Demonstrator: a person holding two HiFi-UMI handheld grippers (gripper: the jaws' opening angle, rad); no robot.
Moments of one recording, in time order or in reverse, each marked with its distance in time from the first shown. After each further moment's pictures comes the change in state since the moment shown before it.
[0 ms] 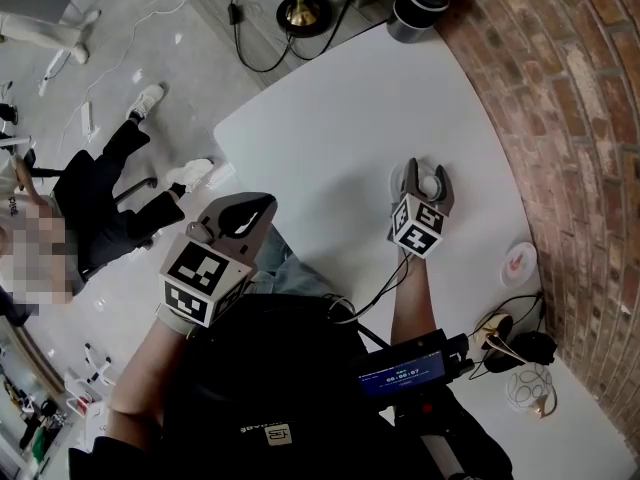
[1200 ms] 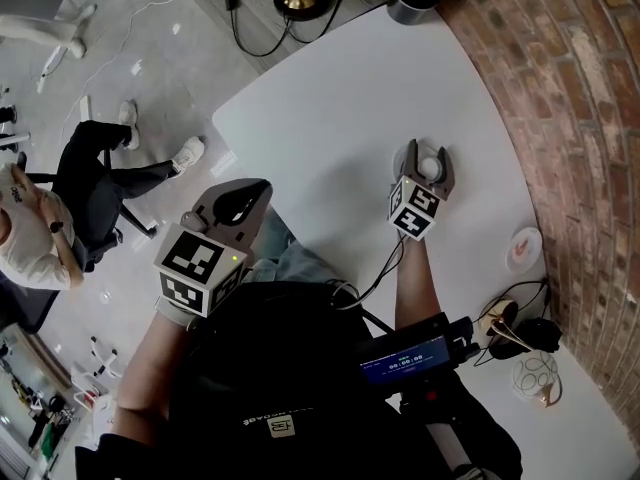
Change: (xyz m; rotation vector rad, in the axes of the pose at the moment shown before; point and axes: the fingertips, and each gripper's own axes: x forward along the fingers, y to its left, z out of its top) left arm -0.005 0.006 -0.006 -0.033 0.002 0.028; right arm 0.004 0.004 -0.002 -0.055 -0.059 -0.045
